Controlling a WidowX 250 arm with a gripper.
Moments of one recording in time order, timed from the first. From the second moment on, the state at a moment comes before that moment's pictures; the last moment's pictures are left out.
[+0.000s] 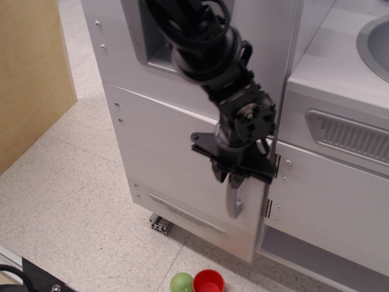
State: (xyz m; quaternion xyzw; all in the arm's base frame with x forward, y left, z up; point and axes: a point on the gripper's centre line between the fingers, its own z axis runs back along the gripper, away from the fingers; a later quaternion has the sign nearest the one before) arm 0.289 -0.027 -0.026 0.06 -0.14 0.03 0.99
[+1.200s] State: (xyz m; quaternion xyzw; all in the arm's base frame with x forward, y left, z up) arm 0.257 0.004 0.075 -0.01 -0.16 0.03 0.99
